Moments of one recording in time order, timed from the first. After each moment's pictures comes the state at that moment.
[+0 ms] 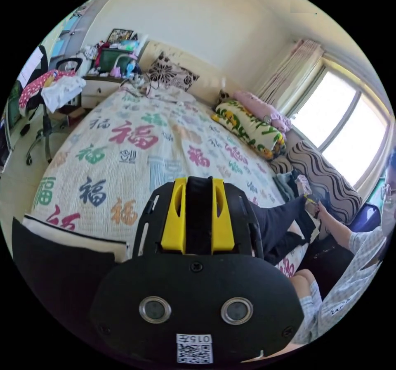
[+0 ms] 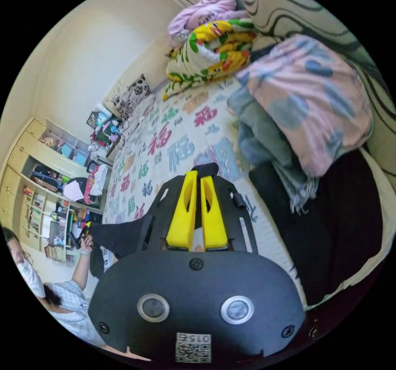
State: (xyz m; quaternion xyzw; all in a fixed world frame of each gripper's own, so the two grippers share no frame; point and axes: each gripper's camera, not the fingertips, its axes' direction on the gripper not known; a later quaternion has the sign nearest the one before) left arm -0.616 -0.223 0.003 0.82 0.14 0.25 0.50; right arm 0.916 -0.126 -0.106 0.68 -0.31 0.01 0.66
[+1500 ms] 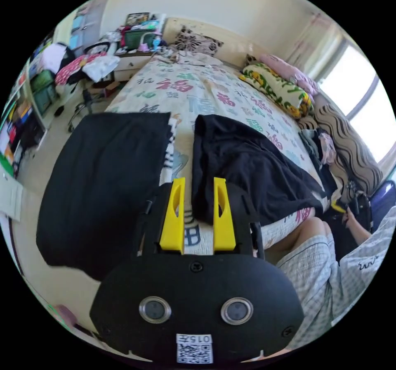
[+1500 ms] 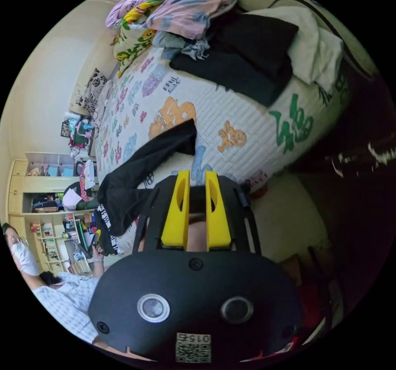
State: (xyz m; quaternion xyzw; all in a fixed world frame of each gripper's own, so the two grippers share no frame) left arm -0.549 -0.269 0.261 0.77 0.03 0.17 0.62; right arm 0.916 -0.064 0.137 0.54 -0.39 0.11 0.74
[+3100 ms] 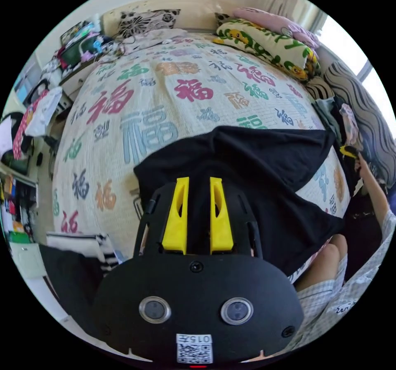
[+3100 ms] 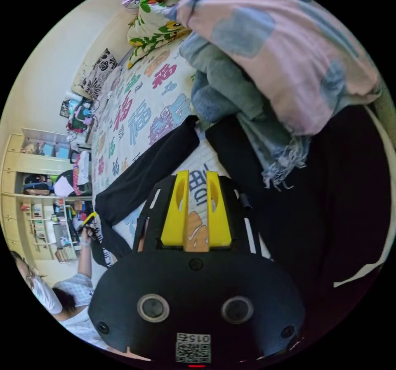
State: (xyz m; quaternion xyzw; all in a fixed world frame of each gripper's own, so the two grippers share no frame) left arm -0.277 -0.444 0.092 0.70 -0.08 0.20 0.68; right arm 1.009 -0.278 -0.042 0.54 -0.34 0.03 0.77
